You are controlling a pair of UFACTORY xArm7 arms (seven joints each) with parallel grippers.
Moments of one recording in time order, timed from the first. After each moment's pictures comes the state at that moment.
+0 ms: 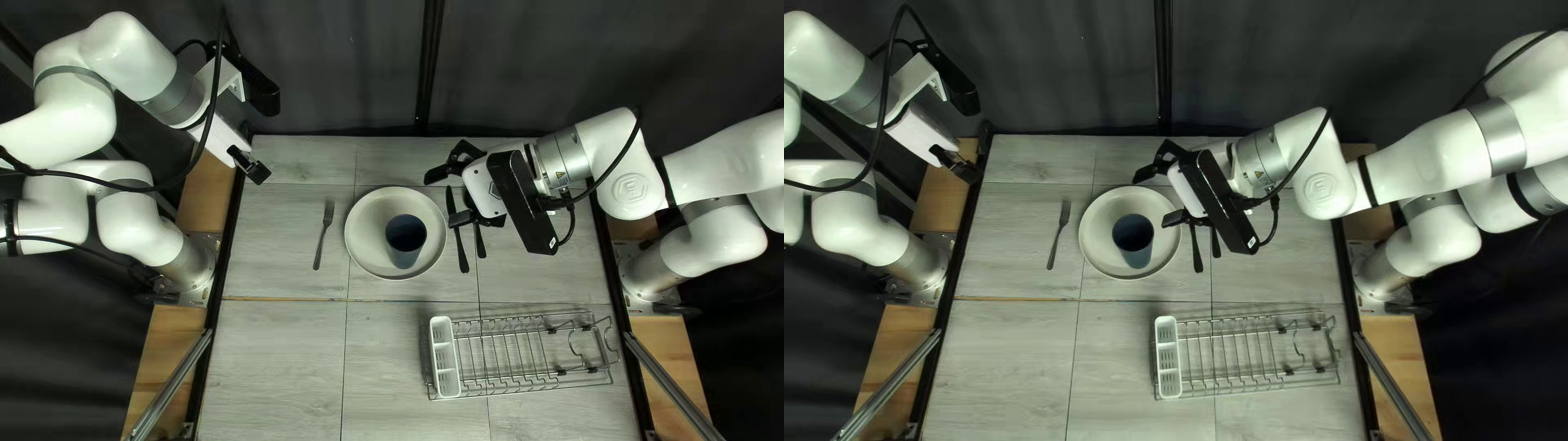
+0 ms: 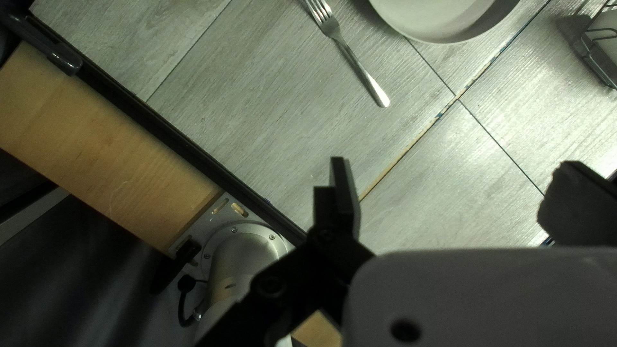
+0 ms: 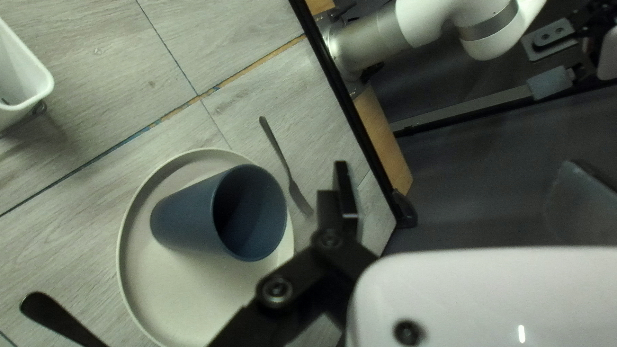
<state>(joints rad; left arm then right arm) 0.44 -1.05 0.00 0.64 -0.06 1.43 -0.37 -3.00 0.38 3.11 0.66 1.19 0.02 -2.24</state>
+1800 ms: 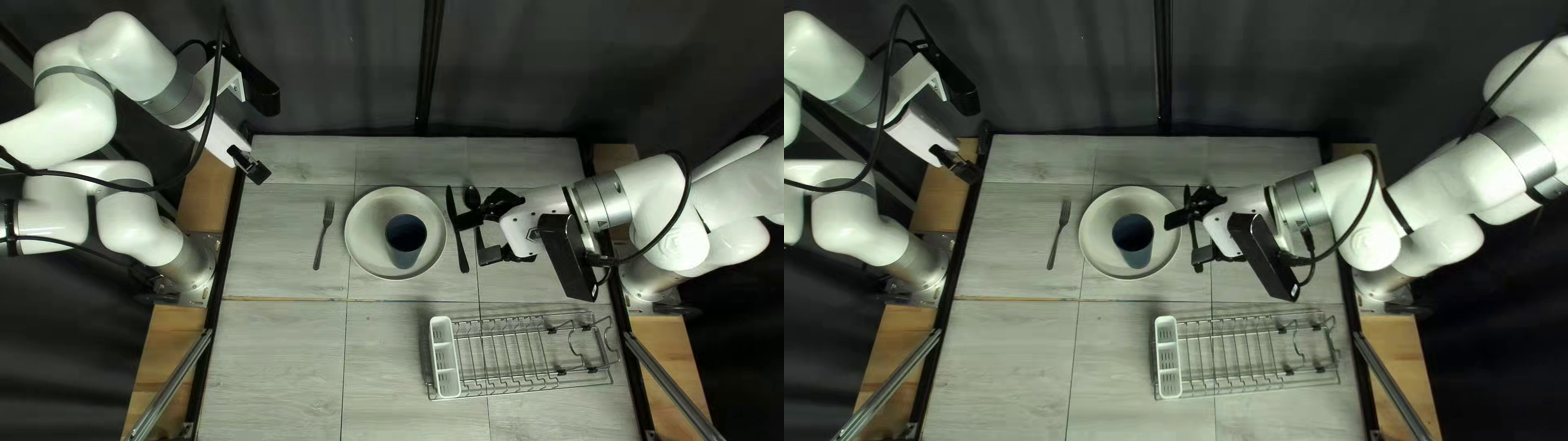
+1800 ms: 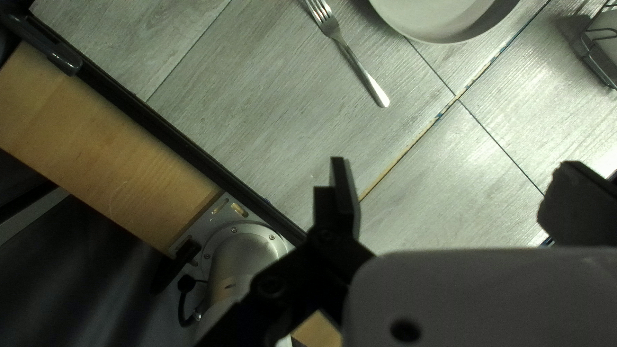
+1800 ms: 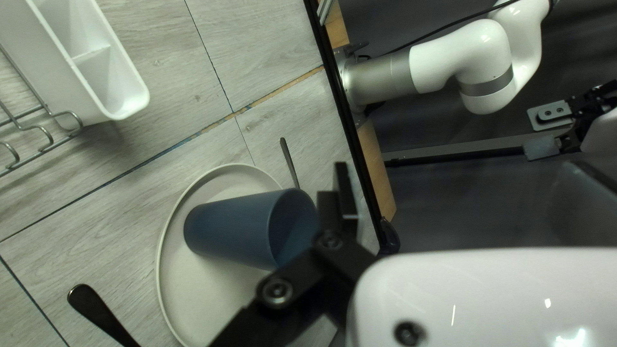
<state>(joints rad) 0.44 -1.05 0.00 0.64 -0.06 1.43 -0.37 -2.66 0.50 3.04 0.47 1.18 -0.25 -2.29</state>
